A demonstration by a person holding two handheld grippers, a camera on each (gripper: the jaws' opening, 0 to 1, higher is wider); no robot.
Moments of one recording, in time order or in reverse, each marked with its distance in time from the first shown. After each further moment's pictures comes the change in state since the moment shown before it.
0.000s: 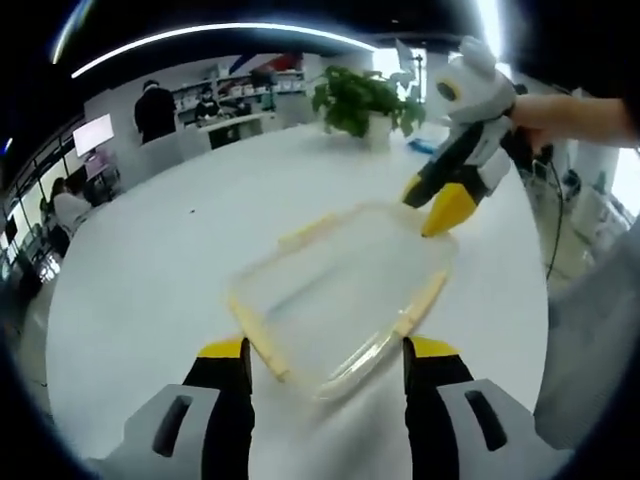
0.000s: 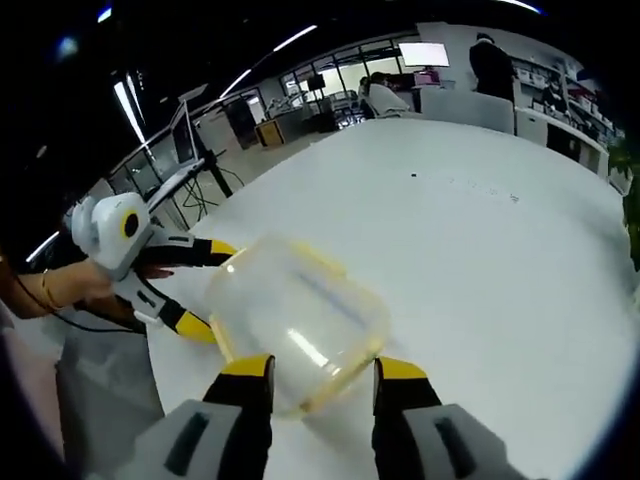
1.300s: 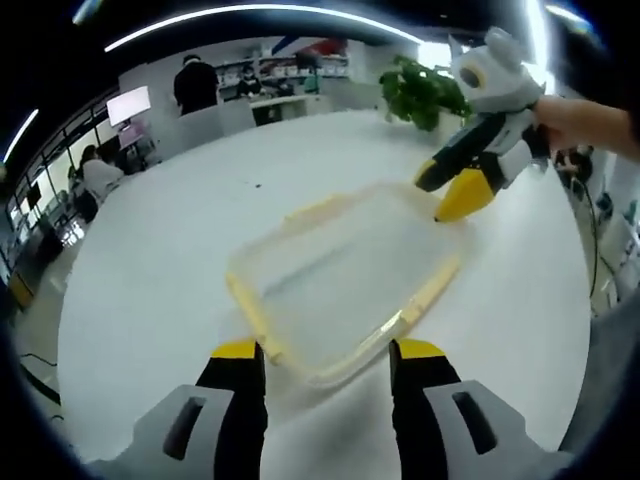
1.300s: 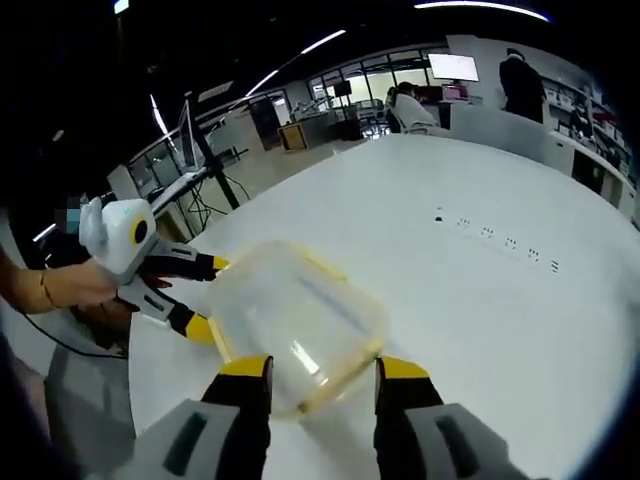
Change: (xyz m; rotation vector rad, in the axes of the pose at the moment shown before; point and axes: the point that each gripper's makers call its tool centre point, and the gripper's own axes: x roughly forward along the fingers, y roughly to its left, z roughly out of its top) left arm 0.019 0.085 0.000 -0.115 0.047 0.122; right arm 0.055 -0.029 0.071 -0.083 -0.021 0.056
